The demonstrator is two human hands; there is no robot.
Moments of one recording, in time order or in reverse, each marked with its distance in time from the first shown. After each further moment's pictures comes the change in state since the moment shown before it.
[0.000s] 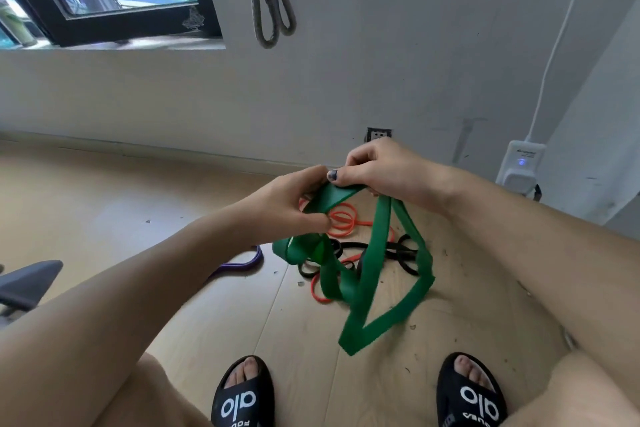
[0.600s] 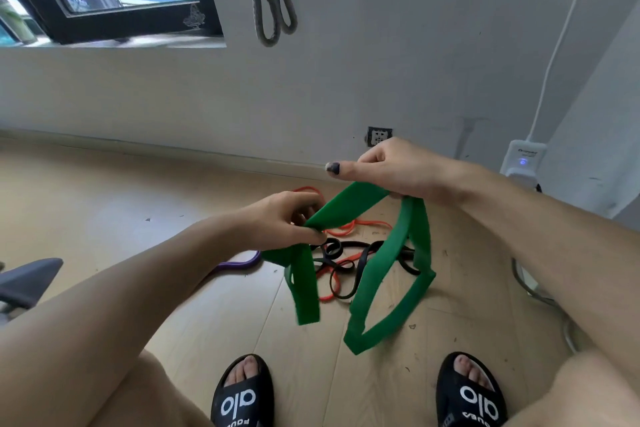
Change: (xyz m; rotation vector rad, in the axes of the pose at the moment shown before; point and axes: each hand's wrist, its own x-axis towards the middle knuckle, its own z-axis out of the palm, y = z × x) left_hand 0.002 -0.029 0.002 0.062 -0.156 -0.090; right_hand -0.016 -0.010 -0.013 -0.155 -0.106 0.040
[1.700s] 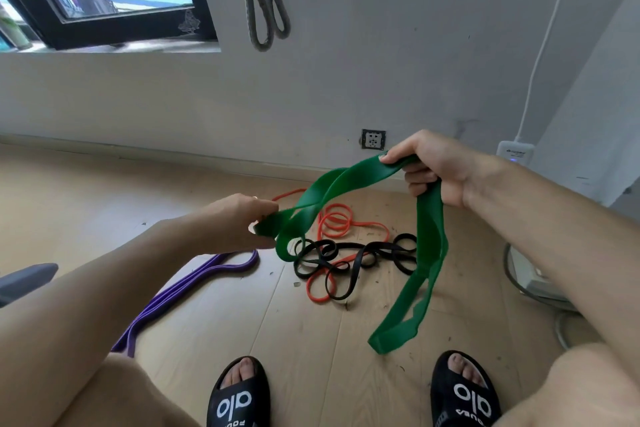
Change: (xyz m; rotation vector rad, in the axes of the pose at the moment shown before) left_hand -0.021 -0.039 -0.025 0.578 0.087 -0.034; right_hand -0.003 0.036 -0.019 0.762 0.190 0.373
